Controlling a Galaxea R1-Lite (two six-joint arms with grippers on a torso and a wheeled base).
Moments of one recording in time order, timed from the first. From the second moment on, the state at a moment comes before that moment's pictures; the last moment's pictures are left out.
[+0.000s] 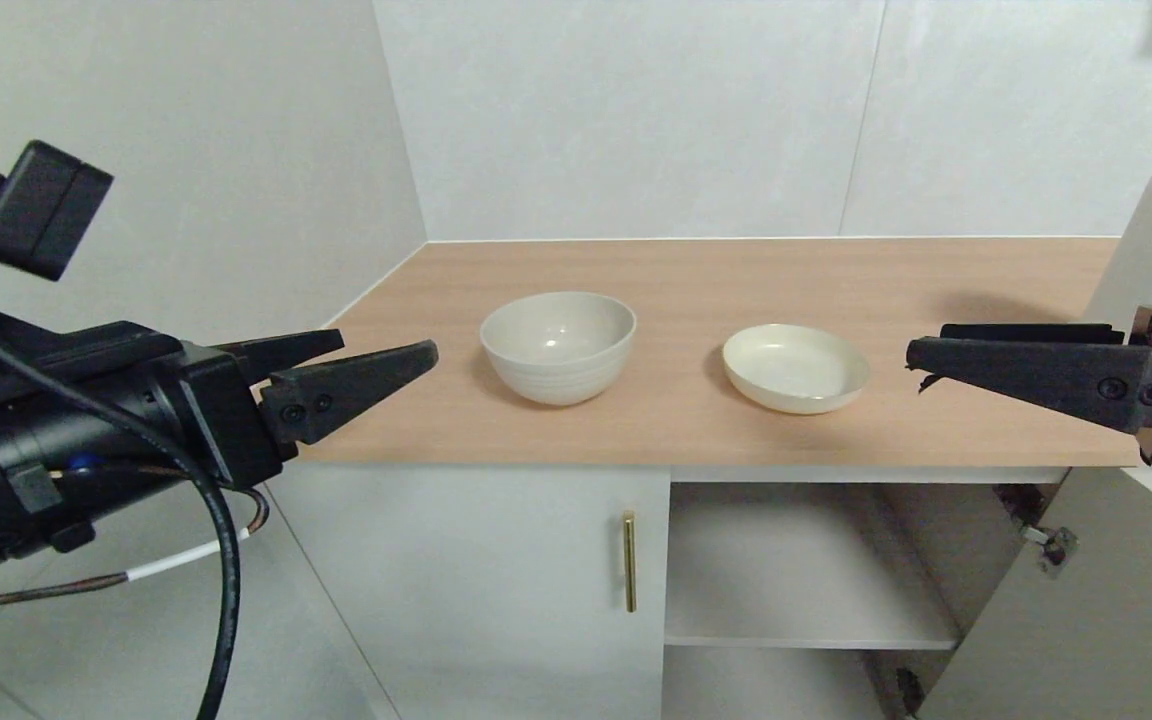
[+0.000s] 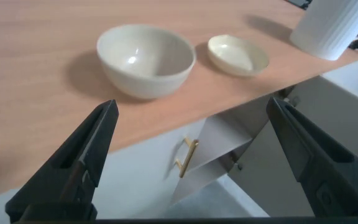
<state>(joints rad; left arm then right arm) -0.44 1.23 -0.75 -0.41 -0.18 -0.20 0.49 1.21 -0.89 -0.21 0.37 0.20</state>
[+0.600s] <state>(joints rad) -0.47 1.24 -0.78 -0.40 -0.17 -0.20 0.49 1.25 -0.91 -0.29 0.36 0.29</state>
